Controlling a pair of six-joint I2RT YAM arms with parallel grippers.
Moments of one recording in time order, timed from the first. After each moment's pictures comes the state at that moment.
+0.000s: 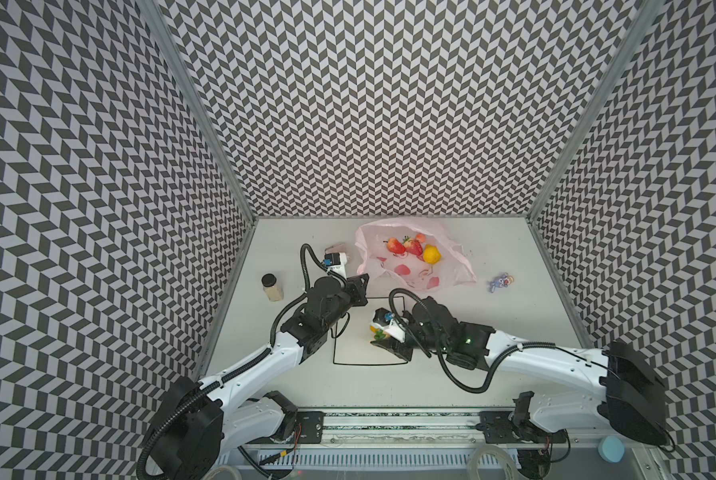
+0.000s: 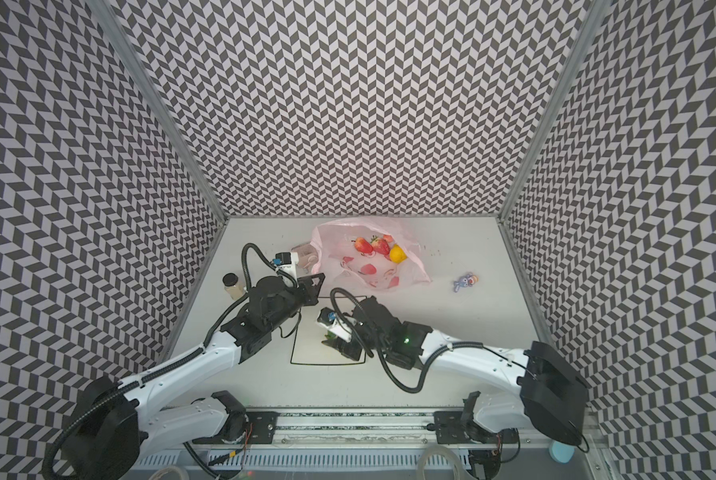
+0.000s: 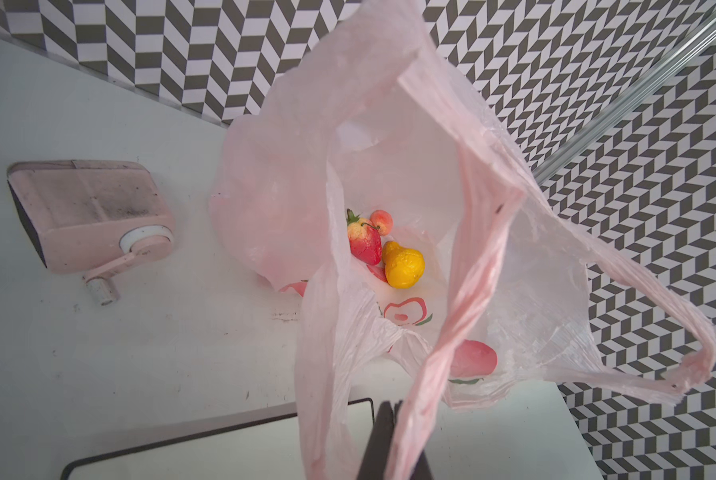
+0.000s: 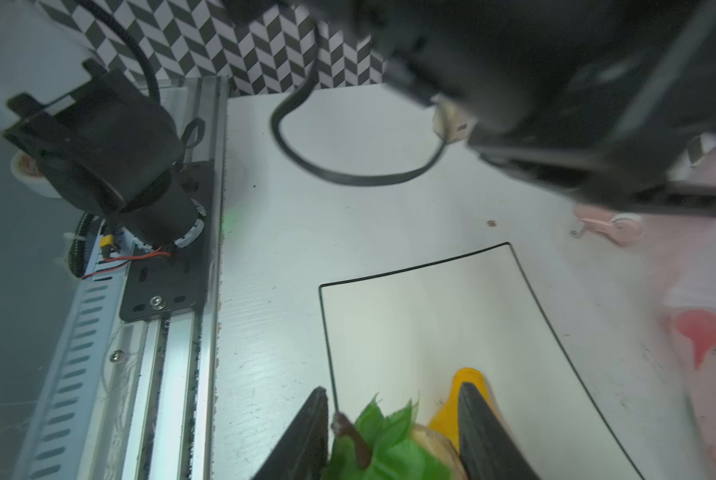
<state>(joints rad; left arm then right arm) -0.60 1.13 0.62 0.26 -0.02 -0.66 1.08 1.37 0.80 0.02 -0.17 -0.19</state>
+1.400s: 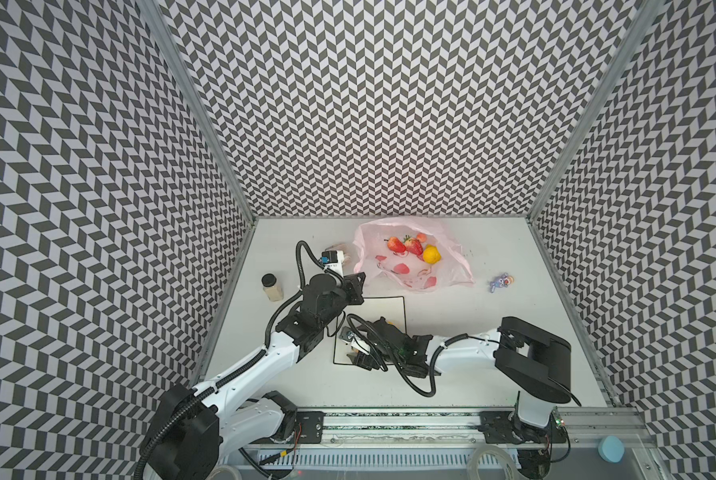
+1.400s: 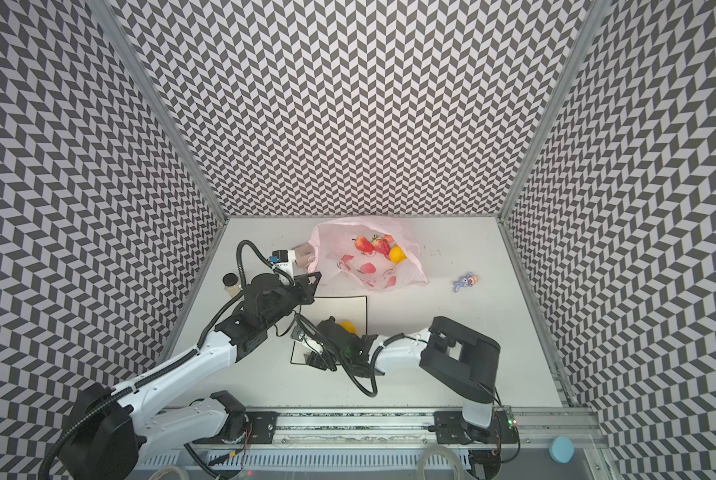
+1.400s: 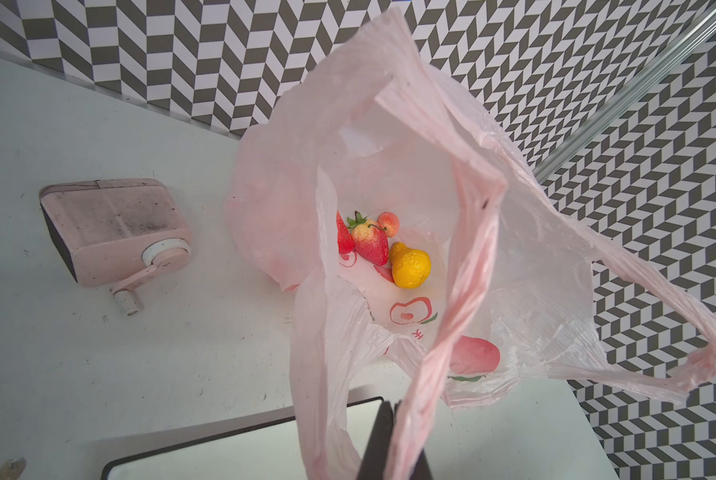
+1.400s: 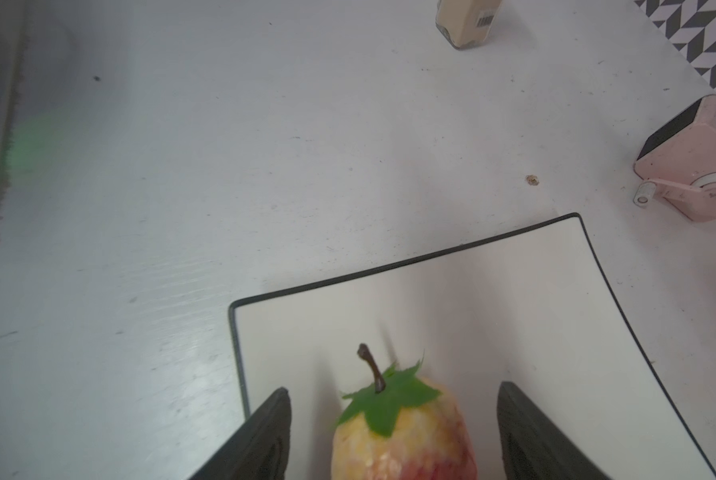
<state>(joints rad) -0.57 1.10 0.63 0.19 0.00 -0.62 1.18 1.76 0.87 0.29 0.06 -0.22</state>
